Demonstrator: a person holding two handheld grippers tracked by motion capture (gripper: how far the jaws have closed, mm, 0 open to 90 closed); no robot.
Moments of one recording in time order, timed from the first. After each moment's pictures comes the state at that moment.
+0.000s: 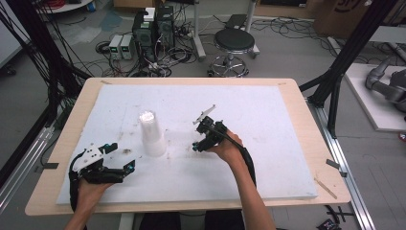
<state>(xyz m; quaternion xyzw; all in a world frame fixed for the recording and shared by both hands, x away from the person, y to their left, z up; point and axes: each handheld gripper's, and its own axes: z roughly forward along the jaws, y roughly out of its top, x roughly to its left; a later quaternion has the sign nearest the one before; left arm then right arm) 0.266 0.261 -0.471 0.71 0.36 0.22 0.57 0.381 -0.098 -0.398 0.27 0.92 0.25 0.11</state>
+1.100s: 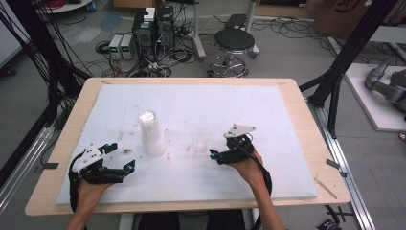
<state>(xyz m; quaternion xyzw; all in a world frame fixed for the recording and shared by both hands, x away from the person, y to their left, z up) 0.265 0.261 -0.471 0.70 0.36 0.23 0.57 0.333 -0.179 -0.418 0.31 0.85 0.39 0.18</state>
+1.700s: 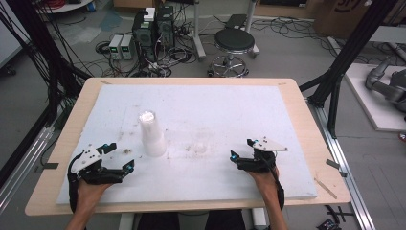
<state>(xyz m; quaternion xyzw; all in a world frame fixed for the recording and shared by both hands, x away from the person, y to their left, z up) 0.263 0.263 -0.471 0.69 0.36 0.23 0.58 0.310 -0.245 -0.453 0.39 0.76 0.47 0.23</state>
